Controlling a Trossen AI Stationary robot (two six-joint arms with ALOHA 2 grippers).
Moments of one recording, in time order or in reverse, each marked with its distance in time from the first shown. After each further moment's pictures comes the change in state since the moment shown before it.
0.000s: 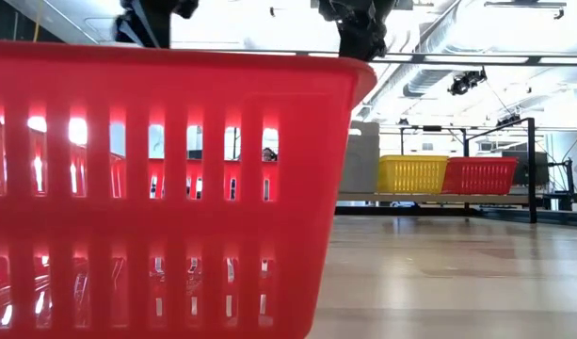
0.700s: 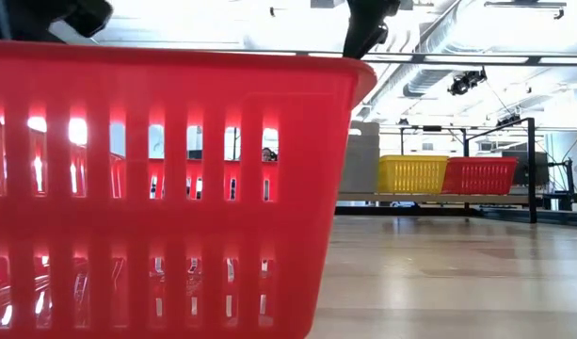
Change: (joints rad) left arm -0.582 -0.178 -0.388 0.035 0.047 -0.938; right arm 0.158 0.000 0.000 -0.039 -0.048 0.016
